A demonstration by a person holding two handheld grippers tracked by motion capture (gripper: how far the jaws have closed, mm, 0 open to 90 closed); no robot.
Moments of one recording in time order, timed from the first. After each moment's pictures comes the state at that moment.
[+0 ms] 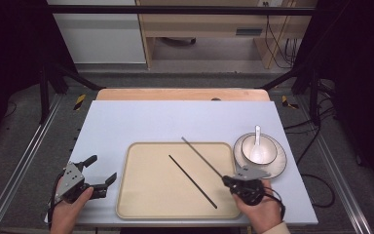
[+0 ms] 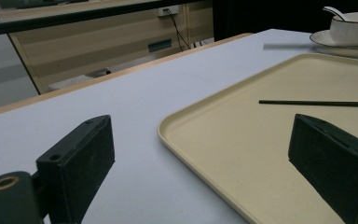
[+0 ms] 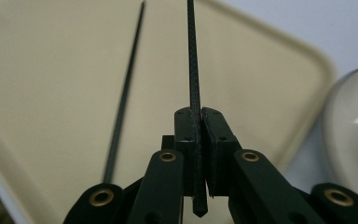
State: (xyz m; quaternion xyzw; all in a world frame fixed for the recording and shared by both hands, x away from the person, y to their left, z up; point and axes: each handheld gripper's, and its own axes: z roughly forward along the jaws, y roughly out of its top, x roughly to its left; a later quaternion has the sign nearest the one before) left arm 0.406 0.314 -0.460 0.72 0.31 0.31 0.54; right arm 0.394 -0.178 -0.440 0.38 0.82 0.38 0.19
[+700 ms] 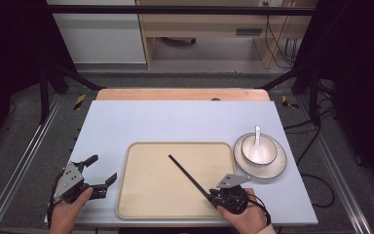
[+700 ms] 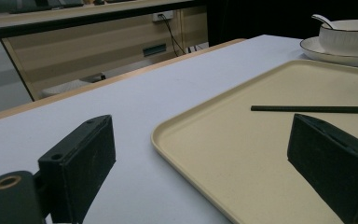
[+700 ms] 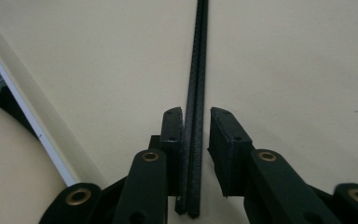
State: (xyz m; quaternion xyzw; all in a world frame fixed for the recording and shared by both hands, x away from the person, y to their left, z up) left arm 0.404 0.311 -0.455 0.72 0.30 0.31 0.55; right arm 0.385 -0.146 -0.464 0.37 0.85 0.38 0.10
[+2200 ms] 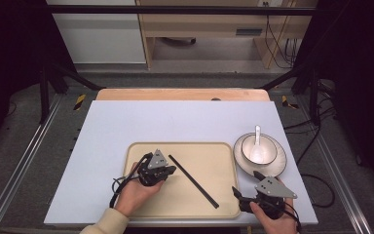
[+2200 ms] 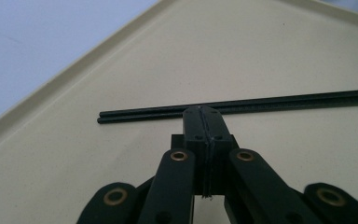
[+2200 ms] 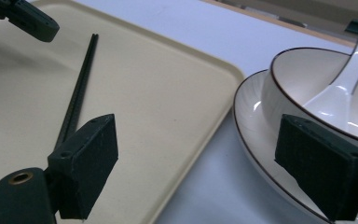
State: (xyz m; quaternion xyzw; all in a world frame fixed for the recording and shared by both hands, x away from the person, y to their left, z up) left arm 0.458 0.127 -0.455 0.87 0.27 0.14 0.40; right arm 0.364 -0.222 -0.450 0.40 0.75 0.43 0.29
